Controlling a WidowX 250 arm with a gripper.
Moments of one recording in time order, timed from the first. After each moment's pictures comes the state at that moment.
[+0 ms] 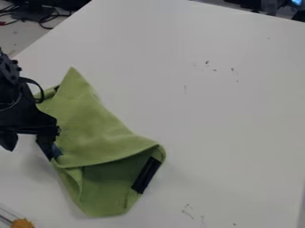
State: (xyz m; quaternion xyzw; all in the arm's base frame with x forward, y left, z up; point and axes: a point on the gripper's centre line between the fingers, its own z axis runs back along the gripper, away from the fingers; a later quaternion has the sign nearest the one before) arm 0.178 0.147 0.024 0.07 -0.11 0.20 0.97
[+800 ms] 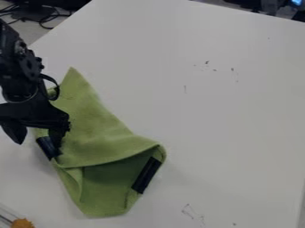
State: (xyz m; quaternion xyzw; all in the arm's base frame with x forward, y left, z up) arm 0.194 0.143 0.025 0.09 -0.09 0.20 0.97
